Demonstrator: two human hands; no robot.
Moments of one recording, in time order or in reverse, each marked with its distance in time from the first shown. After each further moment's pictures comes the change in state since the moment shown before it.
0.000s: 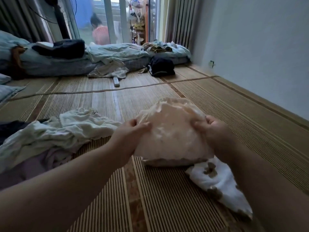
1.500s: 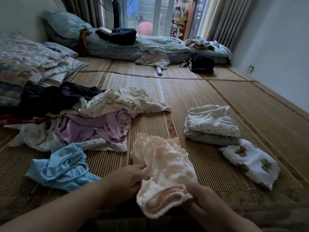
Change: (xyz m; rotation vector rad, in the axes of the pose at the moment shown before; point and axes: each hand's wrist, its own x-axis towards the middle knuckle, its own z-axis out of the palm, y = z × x) left_hand -0.186 -0.124 -0.161 1.072 -0.383 0.384; right_hand -0.208 0.073 0.104 -0.580 -0.681 -0.374
